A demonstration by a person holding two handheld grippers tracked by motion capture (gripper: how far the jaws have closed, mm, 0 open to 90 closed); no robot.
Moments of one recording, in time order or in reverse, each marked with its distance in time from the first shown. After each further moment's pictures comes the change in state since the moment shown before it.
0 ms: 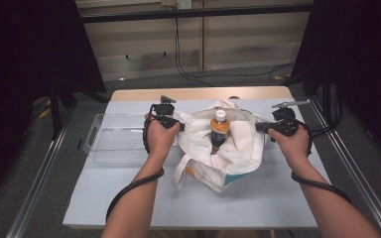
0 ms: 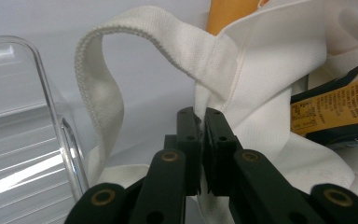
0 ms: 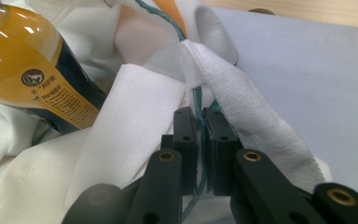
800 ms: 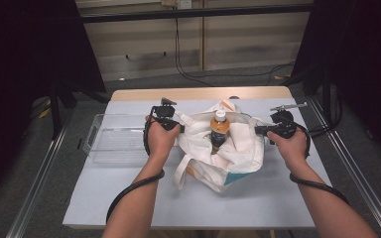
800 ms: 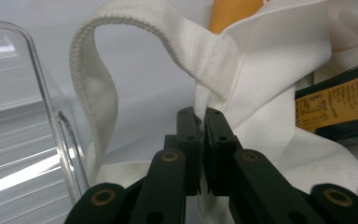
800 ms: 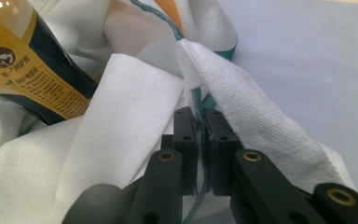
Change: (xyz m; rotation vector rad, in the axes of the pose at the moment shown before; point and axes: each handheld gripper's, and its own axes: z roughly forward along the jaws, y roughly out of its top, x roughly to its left) left arm 0.001 -0.005 0.005 0.005 0.008 0.003; right arm -0.004 -0.009 0.010 0.038 -0.004 0.019
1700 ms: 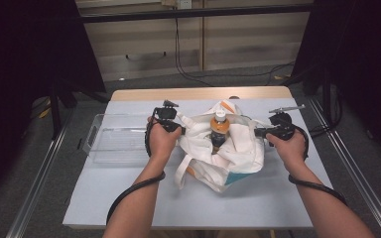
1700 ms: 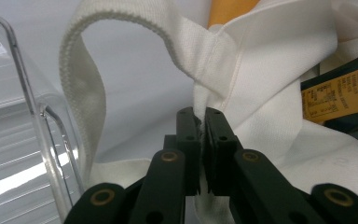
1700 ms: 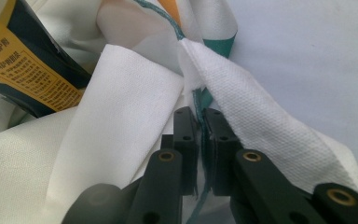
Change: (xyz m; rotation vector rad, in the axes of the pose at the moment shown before) left arm -0.003 -0.003 0.006 0.019 0.016 0.036; right arm -0.001 -0.006 0.007 0.021 -0.008 0.001
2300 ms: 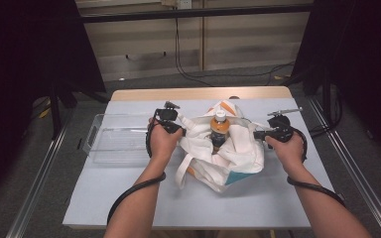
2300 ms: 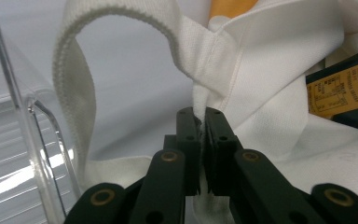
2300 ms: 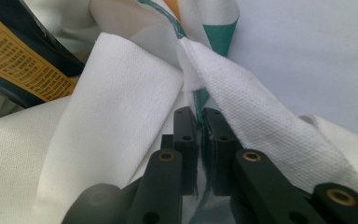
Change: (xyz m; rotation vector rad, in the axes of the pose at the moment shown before) left arm -0.001 -0.003 0.005 0.013 0.004 0.006; right arm -0.002 -0.008 0.008 0.015 -0.002 0.003
